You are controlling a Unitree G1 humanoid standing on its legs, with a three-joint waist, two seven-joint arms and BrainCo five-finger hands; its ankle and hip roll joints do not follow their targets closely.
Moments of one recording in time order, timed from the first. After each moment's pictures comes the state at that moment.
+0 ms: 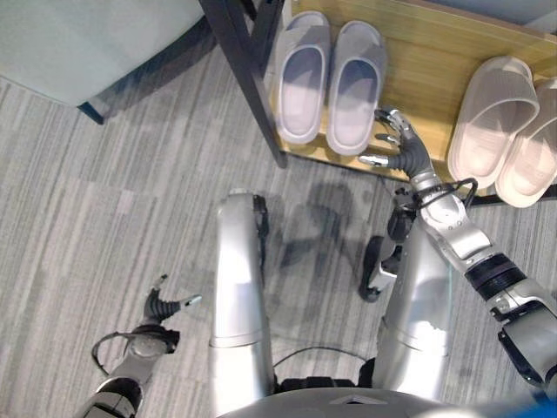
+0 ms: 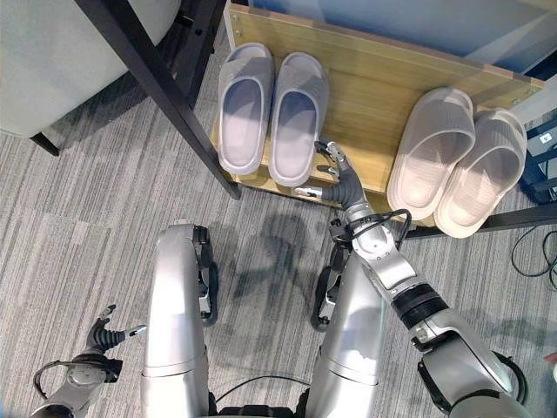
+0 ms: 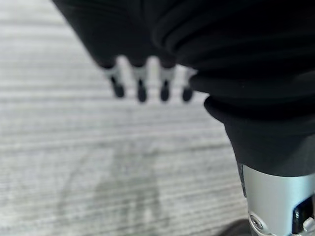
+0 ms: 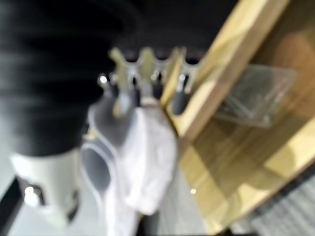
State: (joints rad) left arm -0.05 0.55 -0.32 1.02 -0.24 -0.31 0.33; right arm -0.62 -0.59 0.50 0.37 0.35 -0.29 -0.22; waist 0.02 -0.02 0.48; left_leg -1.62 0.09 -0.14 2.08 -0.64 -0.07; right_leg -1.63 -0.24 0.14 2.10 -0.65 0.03
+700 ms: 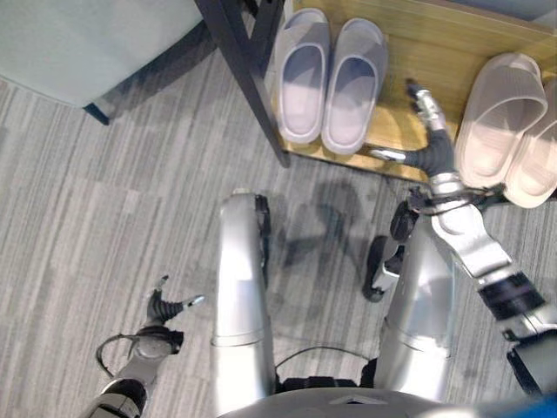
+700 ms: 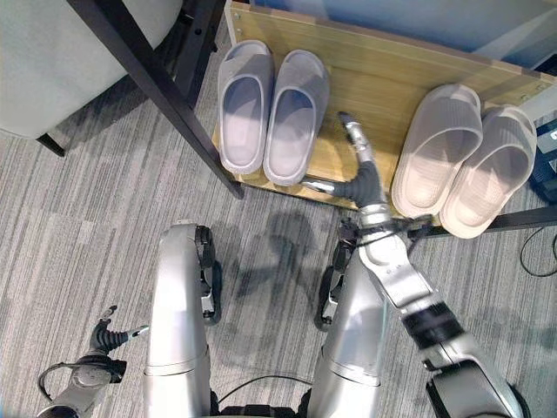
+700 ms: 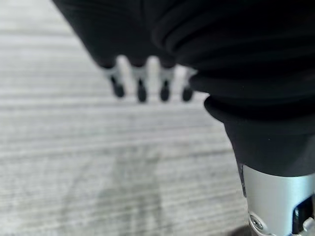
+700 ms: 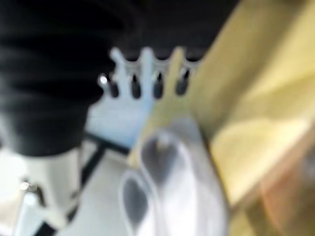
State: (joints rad) left arm -0.05 0.52 -0.31 1.02 -0.21 -0.31 0.37; right arm -0.38 -0.65 0.29 -0.01 0.04 -0.28 -0.40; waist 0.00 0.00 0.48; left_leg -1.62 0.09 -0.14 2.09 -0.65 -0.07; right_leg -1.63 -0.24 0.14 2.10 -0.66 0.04
